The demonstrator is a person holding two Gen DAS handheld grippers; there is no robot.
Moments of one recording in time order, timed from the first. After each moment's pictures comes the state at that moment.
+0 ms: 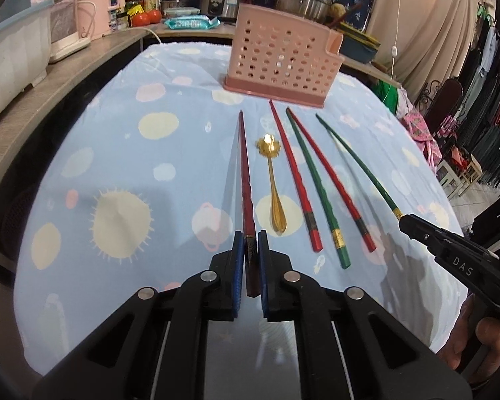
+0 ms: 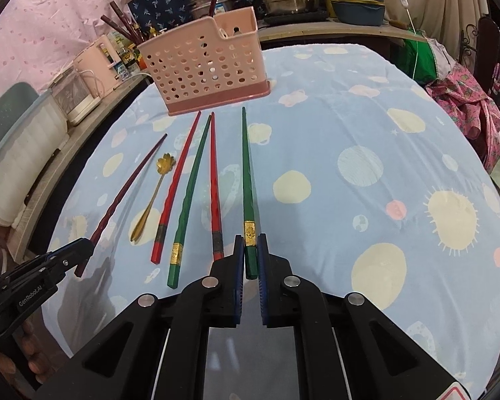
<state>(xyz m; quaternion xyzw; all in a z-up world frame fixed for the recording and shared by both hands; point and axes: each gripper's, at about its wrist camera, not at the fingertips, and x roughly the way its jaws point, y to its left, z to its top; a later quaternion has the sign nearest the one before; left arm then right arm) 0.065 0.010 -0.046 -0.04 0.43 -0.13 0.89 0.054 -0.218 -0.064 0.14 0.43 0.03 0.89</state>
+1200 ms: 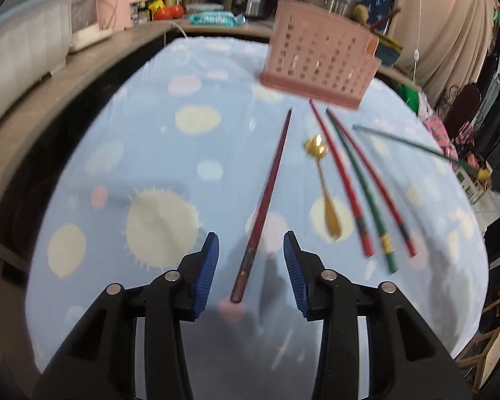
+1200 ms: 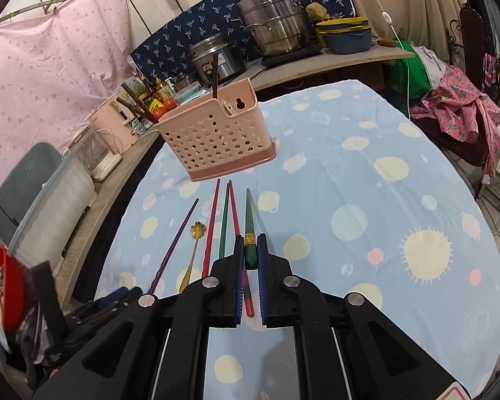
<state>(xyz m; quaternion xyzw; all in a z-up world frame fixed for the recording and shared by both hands) 0.084 0.041 -0.071 -0.03 0.45 -0.09 0.89 0.046 -0.249 0.003 0.21 0.36 0.04 0.91</state>
